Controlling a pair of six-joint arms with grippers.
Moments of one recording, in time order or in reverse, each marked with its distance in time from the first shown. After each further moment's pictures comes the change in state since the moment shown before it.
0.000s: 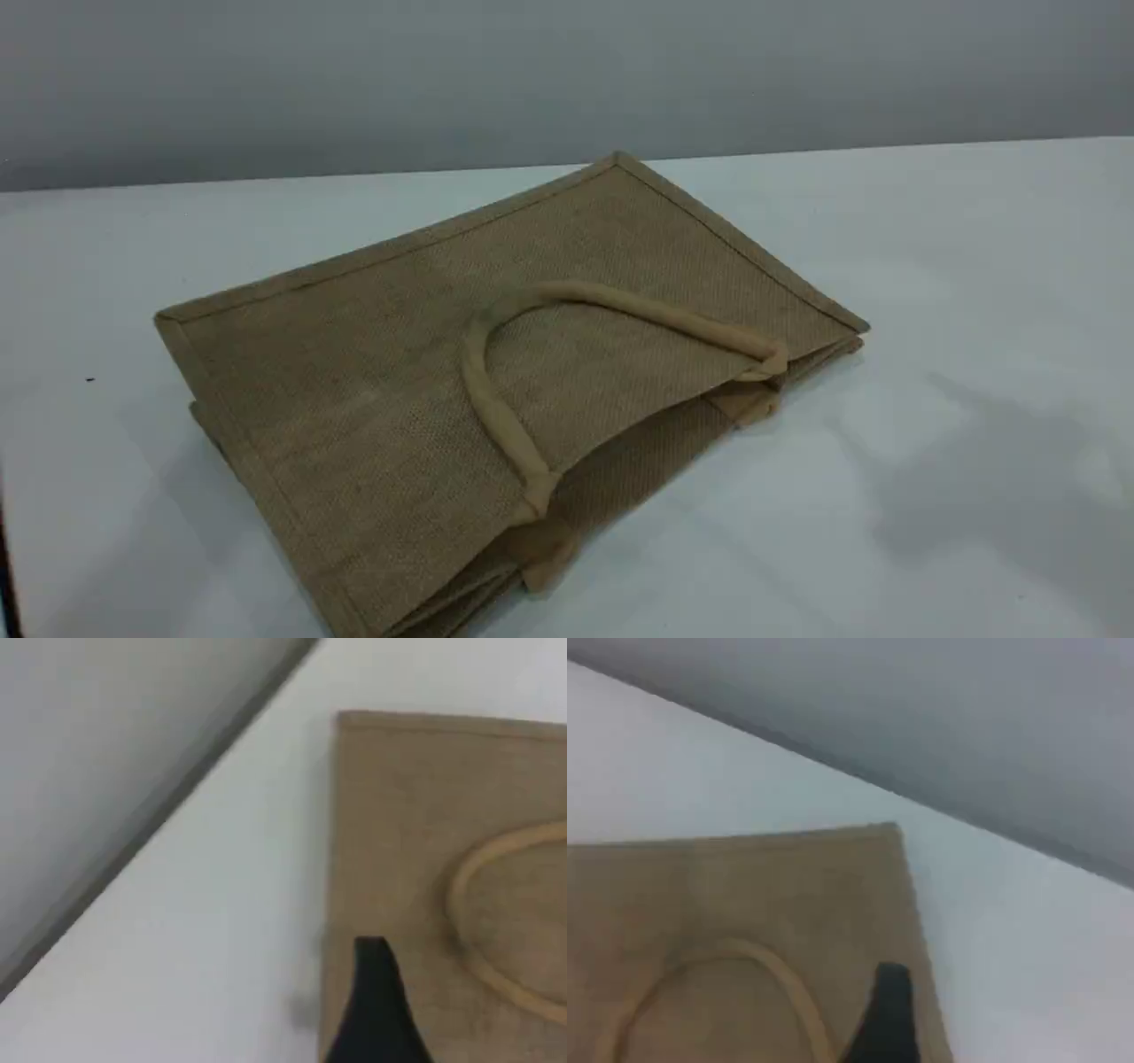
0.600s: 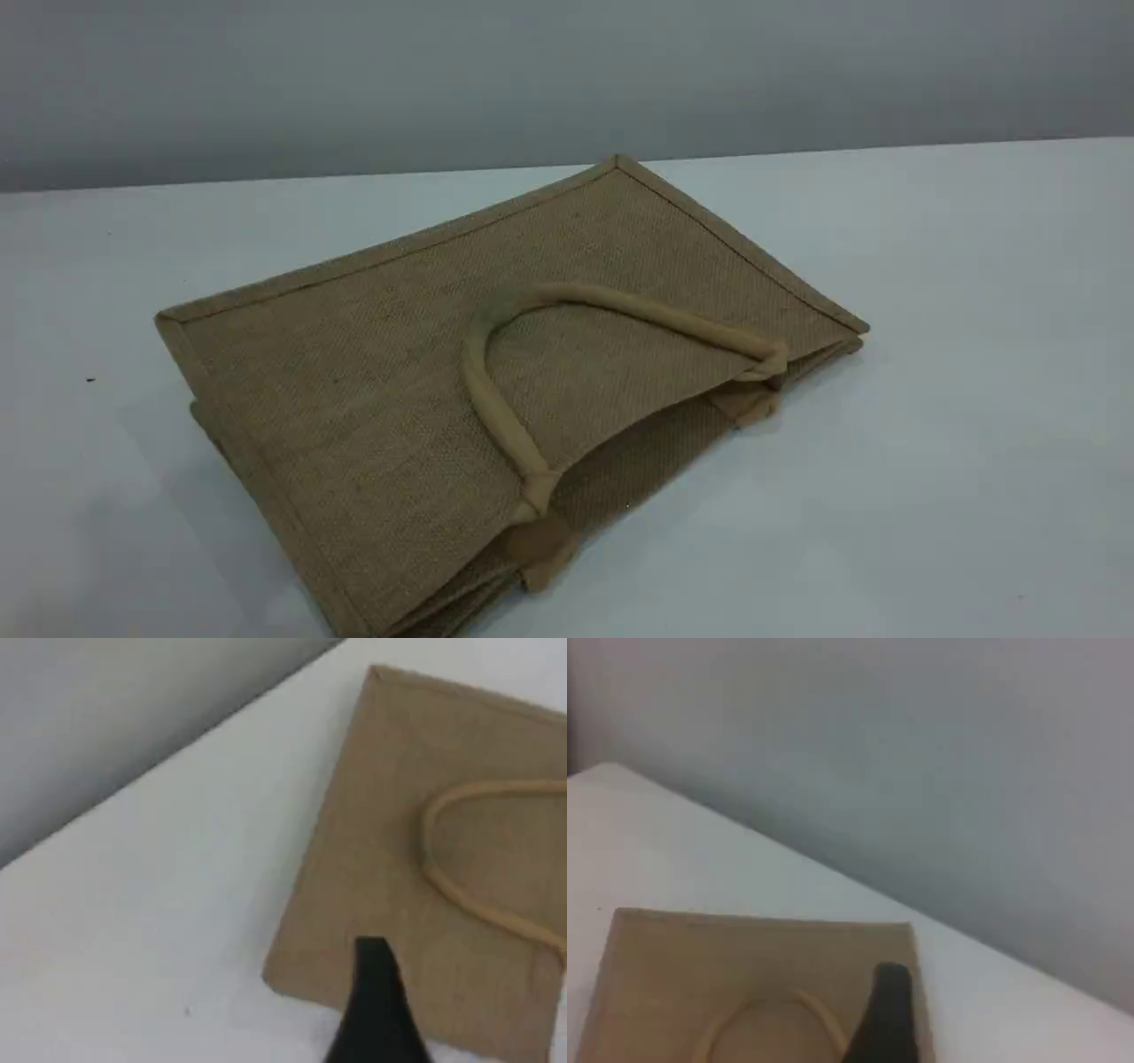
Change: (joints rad) left arm 0.000 -0.533 0.451 0.067 -0.003 -0.193; right arm 0.000 -0.614 -0.001 -0.138 0.363 0.138
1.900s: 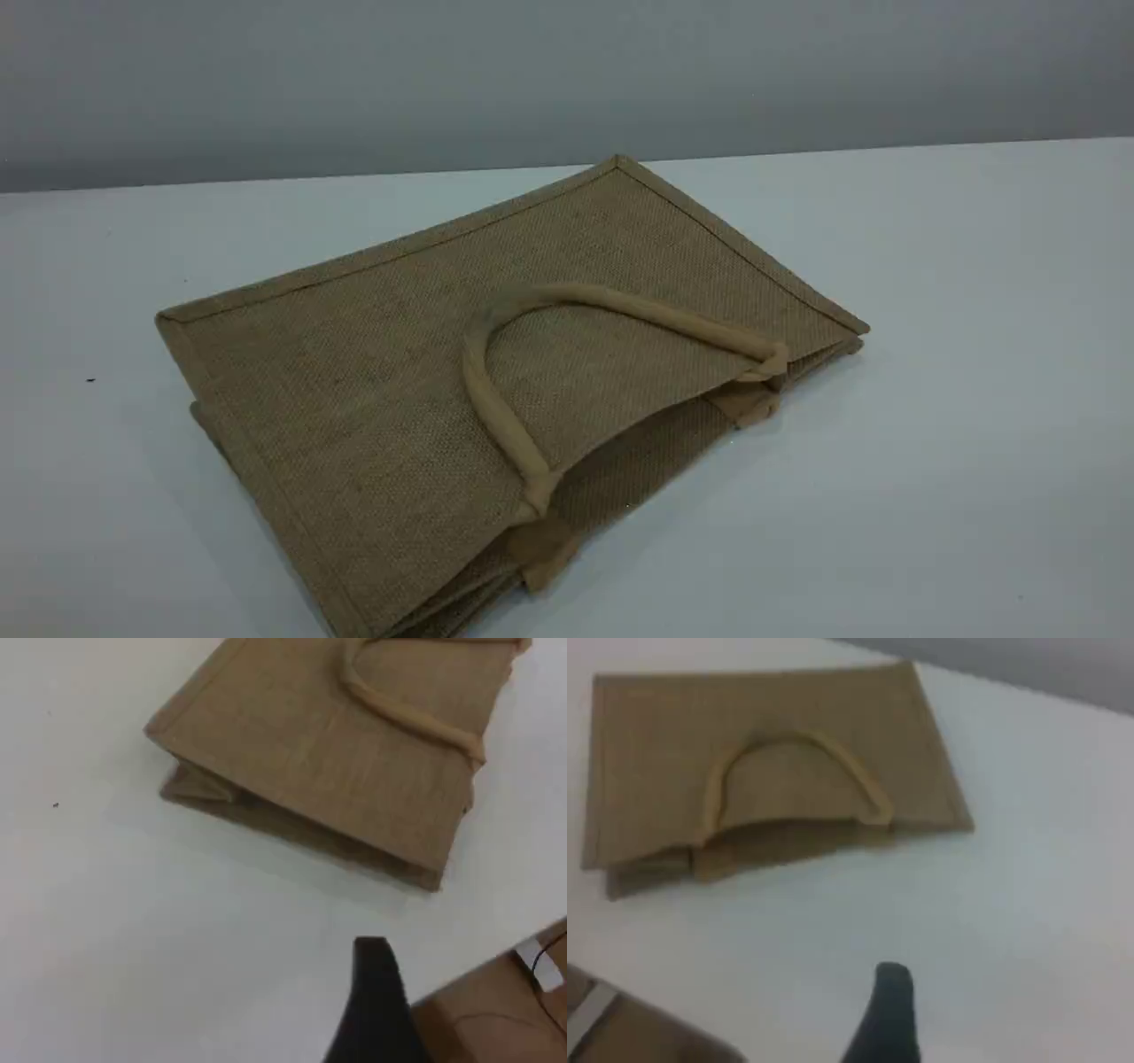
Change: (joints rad) left arm 0.000 -1.194 1.004 -0.054 -0.002 -0.177; right arm 0.000 -0.559 0.400 -0.169 0.390 0.276
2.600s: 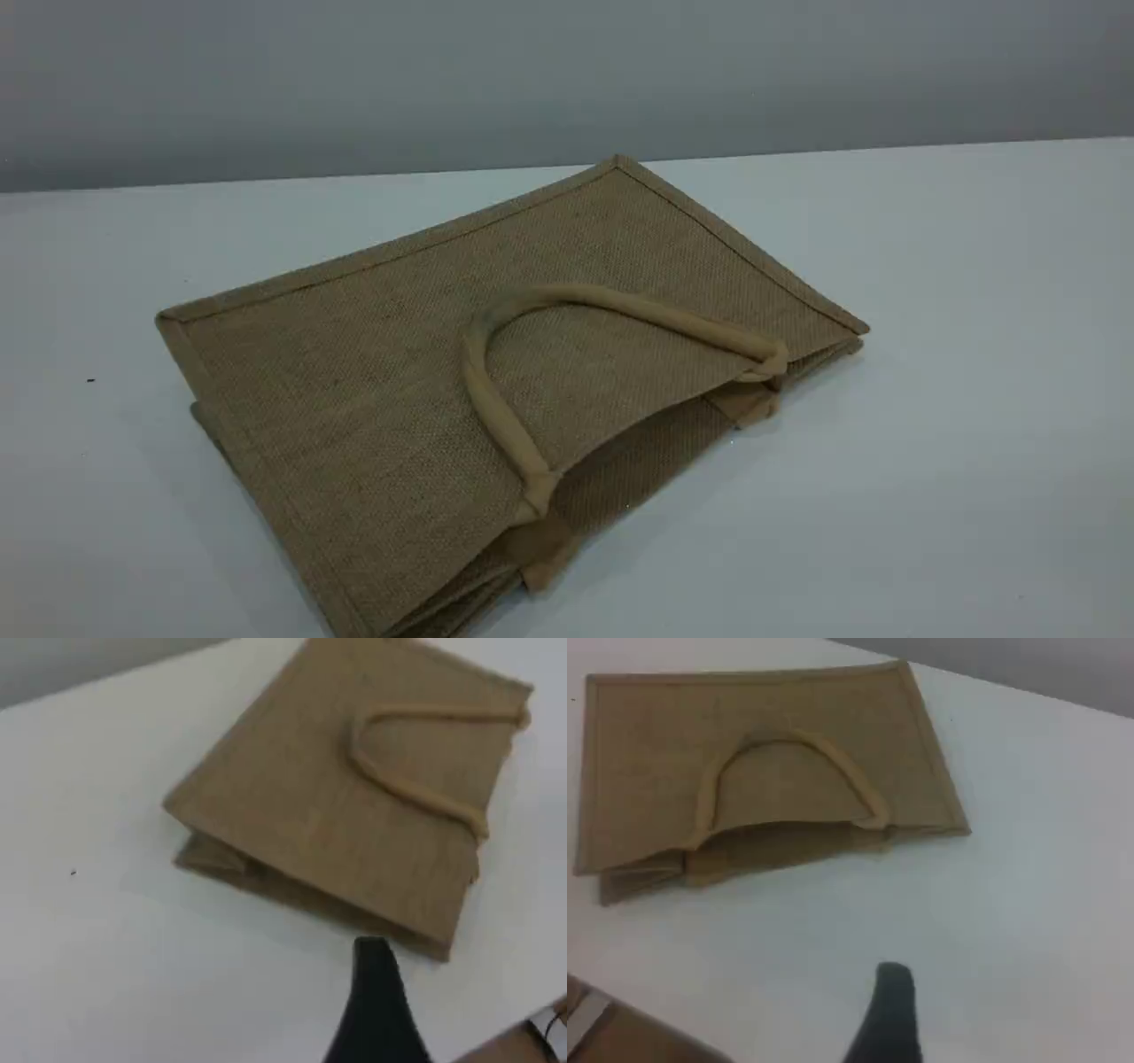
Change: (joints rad) left arm 0.000 0.001 0.024 0.003 -0.126 -0.004; right arm 0.001 0.000 0.010 -0.003 -0.023 -0.001
